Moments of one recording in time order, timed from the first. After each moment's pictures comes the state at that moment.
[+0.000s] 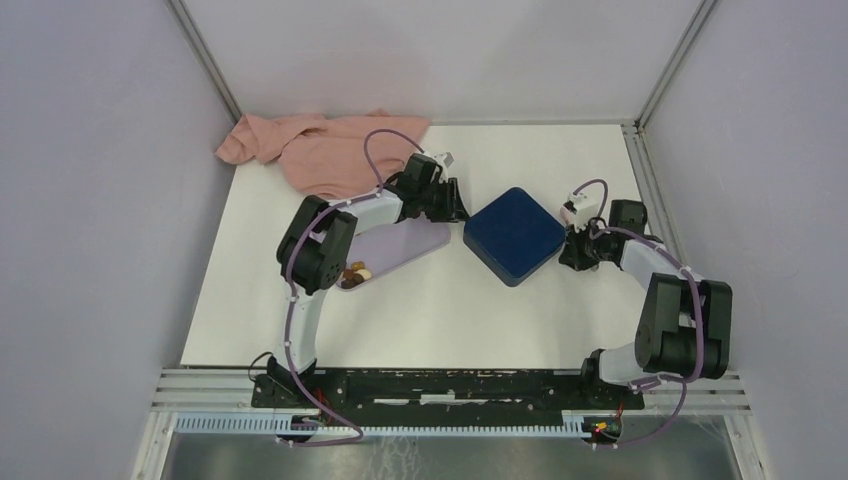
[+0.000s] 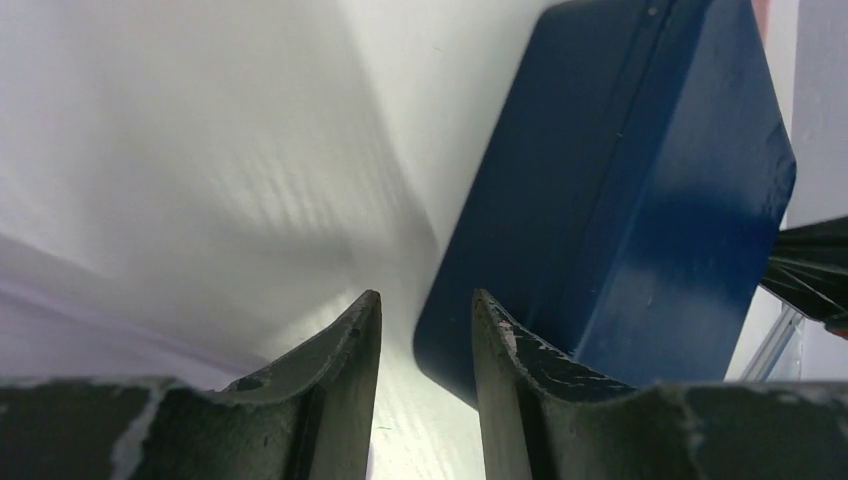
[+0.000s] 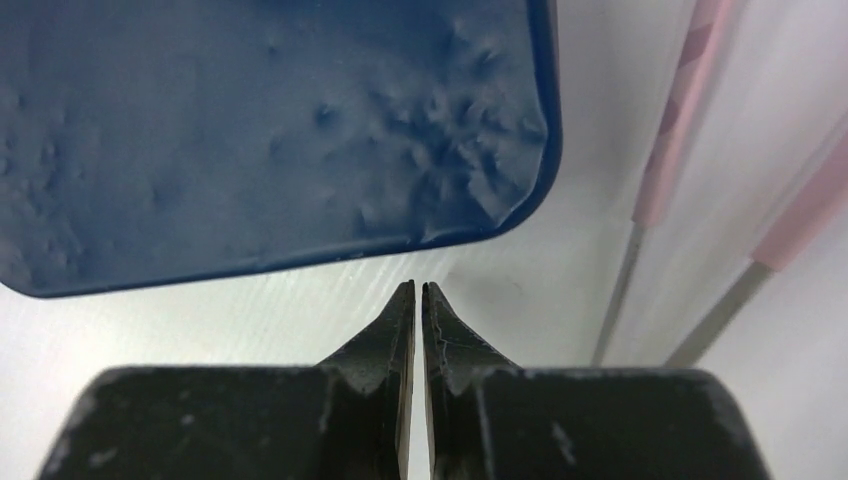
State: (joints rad) left arm -0.55 2.17 1.48 -0.05 0.39 -0.53; right arm -0.18 1.42 0.70 -0.32 -0.55 -0.49
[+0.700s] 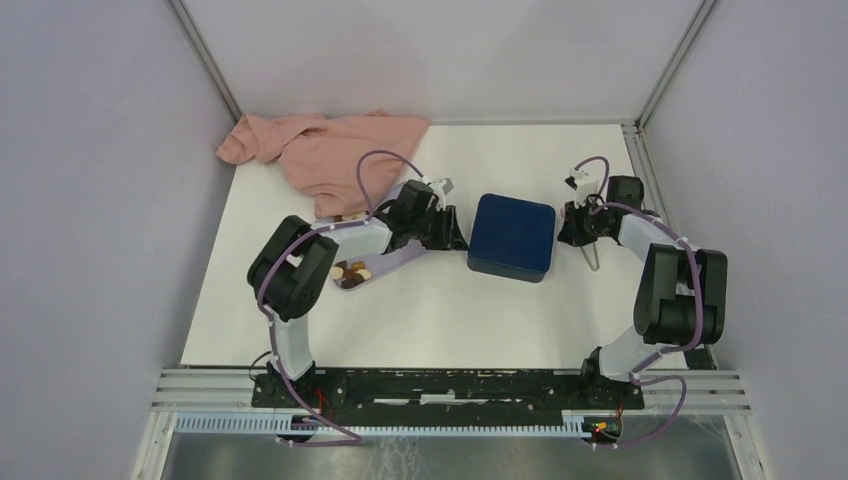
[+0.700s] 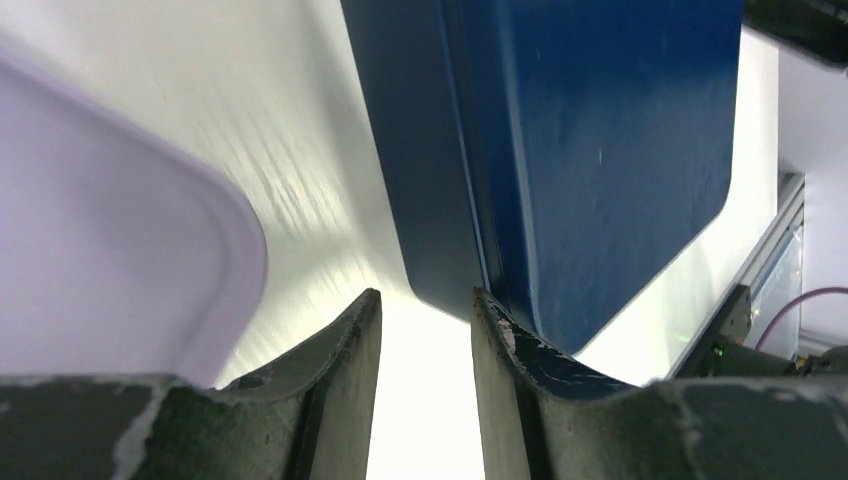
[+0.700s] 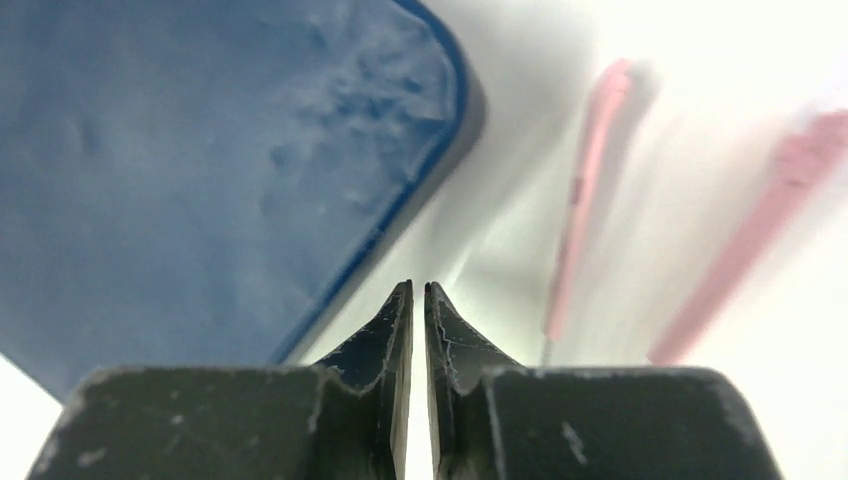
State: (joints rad) left arm -0.63 1.93 1.14 0.06 0.39 -0.54; right arm -0.16 1.62 0.90 -0.29 -0.57 -0.36
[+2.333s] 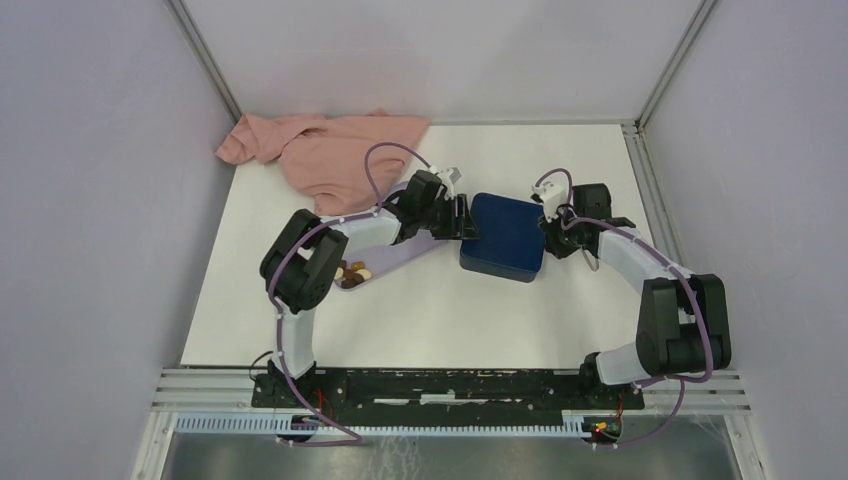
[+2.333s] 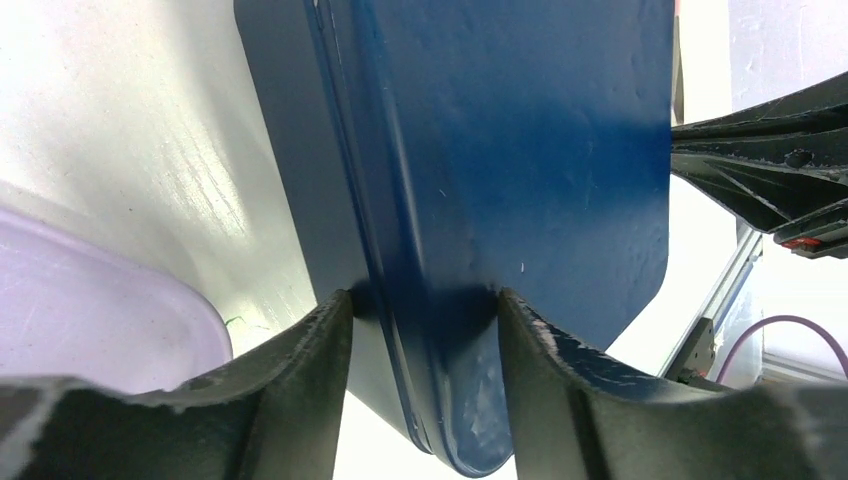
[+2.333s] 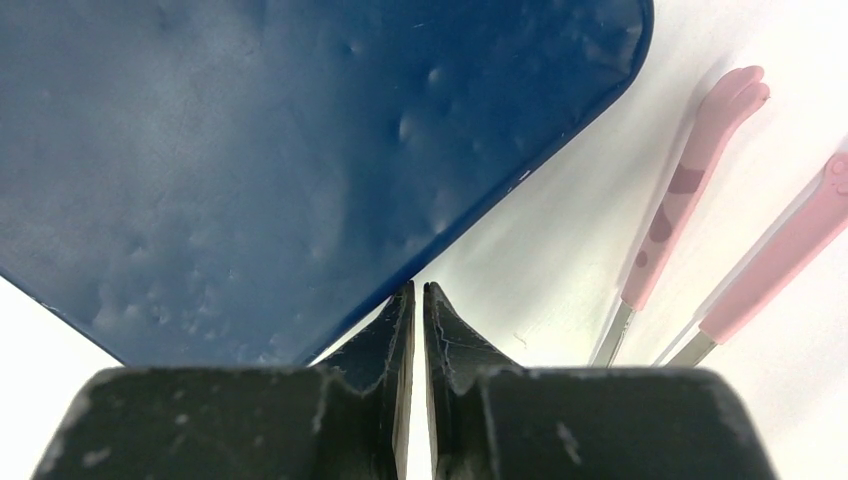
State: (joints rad) left arm -0.65 1.99 1.25 0.07 0.40 -0.59; right arm 0.08 1.45 0.82 -0.35 -0.28 -0.42
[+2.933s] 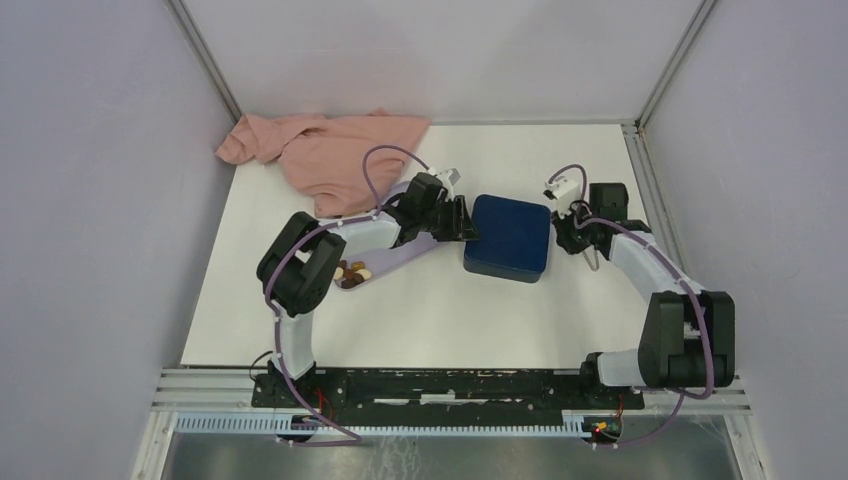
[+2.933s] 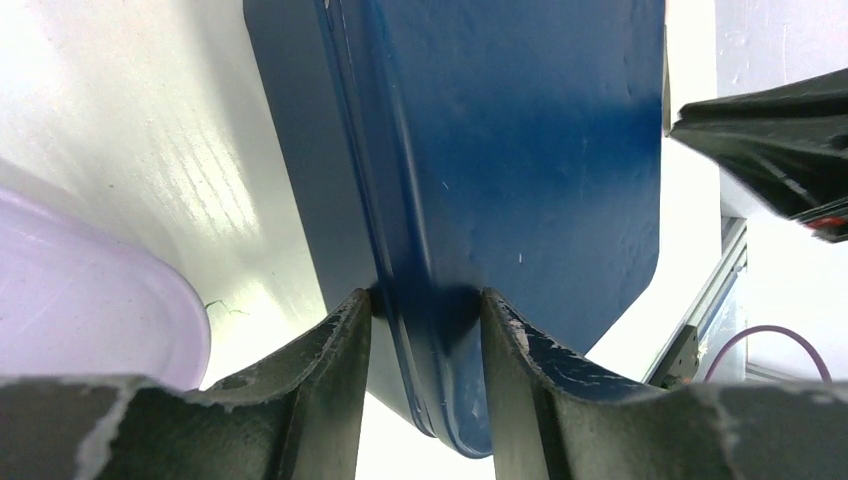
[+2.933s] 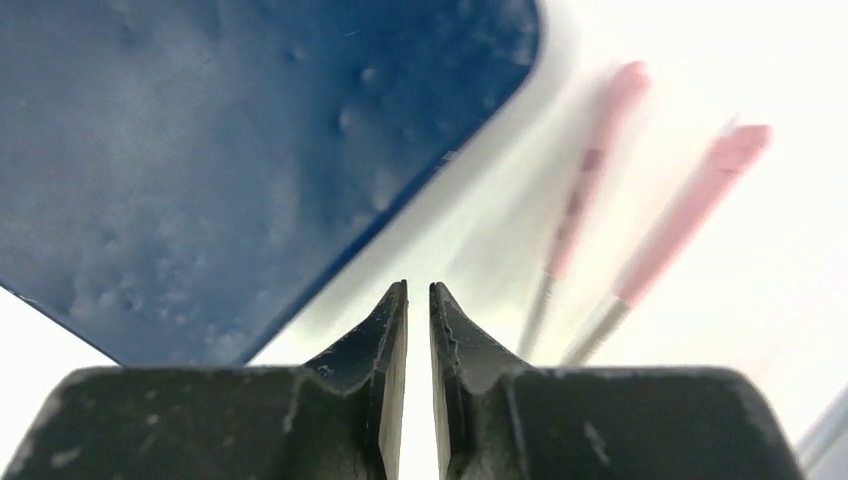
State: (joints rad) left arm -0.66 1.96 1.22 0.08 0.37 -0.63; right arm 0.02 1.41 0.82 -0.36 -0.29 -0.49
